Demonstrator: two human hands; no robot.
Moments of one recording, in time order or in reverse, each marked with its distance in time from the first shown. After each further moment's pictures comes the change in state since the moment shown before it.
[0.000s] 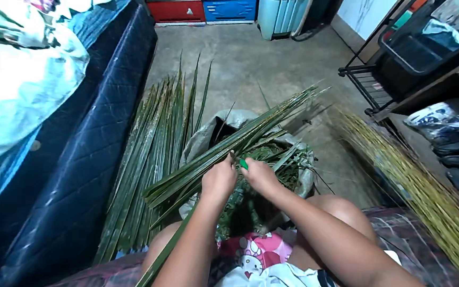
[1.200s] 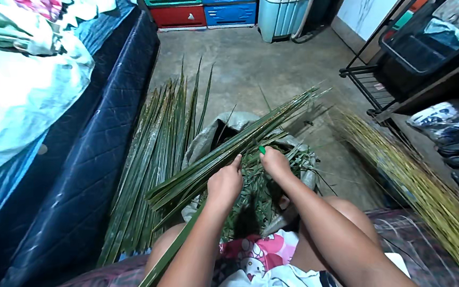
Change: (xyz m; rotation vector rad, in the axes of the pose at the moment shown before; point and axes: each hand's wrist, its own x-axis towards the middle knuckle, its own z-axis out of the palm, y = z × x) left_hand -0.008 0.006 0.003 0.043 -0.007 0.038; right_hand 0.035 0.029 -0.024 0.025 0.160 0.250
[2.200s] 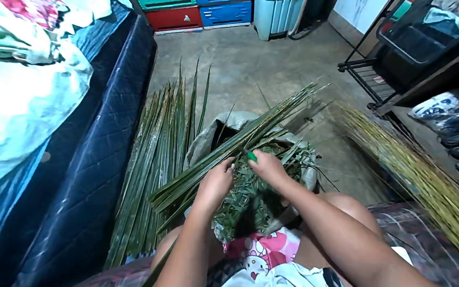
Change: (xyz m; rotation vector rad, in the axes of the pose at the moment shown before) left_hand 0.004 -0.029 -0.007 -0.377 -0.059 0.064; right_hand -0.028 -0.005 -0.001 0.060 -0.057 -0.246
